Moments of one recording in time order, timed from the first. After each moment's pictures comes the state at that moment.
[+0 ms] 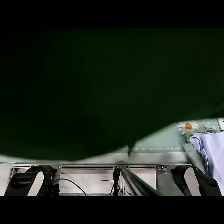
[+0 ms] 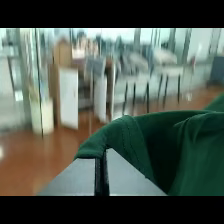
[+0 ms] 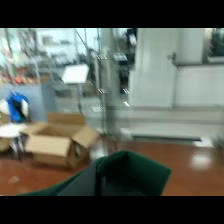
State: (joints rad) left arm 0.11 -0.45 1.65 0.77 -1.19 -1.37; right arm -0.56 -0.66 1.98 -0.69 1.31 1.49
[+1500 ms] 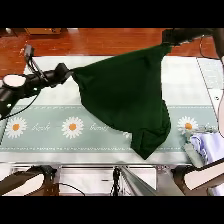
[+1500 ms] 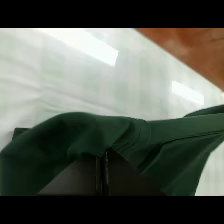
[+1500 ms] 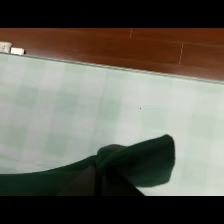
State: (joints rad) left arm -0.06 -1.24 0.91 0.51 -0.55 -1.27; right arm 0.04 -1.78 2.02 -1.36 1.14 1.48
